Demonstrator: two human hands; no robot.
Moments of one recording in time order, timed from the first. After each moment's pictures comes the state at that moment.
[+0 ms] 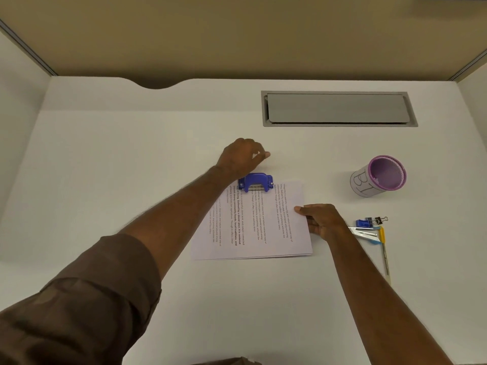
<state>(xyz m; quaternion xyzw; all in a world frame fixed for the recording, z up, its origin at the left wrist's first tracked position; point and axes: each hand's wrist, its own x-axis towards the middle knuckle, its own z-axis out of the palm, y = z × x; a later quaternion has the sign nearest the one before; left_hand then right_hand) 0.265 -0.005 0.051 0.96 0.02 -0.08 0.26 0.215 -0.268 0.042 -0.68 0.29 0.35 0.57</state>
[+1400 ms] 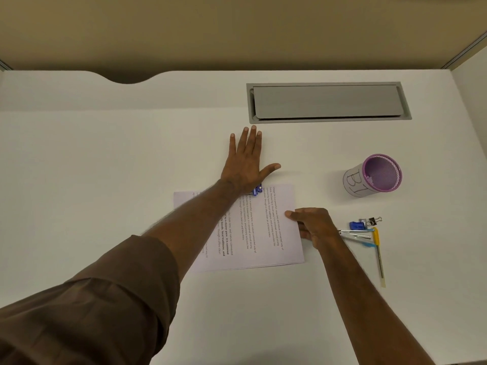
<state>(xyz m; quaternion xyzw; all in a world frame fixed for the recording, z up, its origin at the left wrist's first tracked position) 0.280 -0.049 -0.004 0.99 -0.04 -0.07 0.10 0.215 -0.268 0.033 -0.71 0.29 0.34 0.55</state>
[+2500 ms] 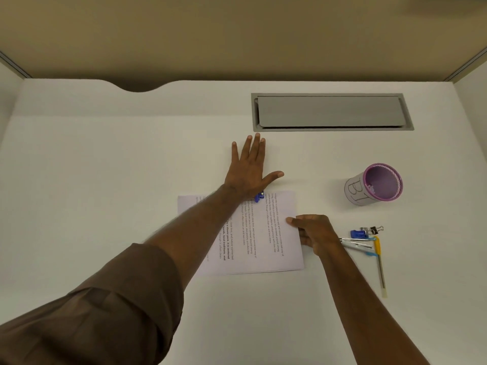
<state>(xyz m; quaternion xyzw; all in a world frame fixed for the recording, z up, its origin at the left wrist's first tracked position) 0.275 -0.051 0.014 0.99 -0.03 -0.10 0.09 0.216 -0.267 0.038 -0.69 0.30 0.34 0.56</state>
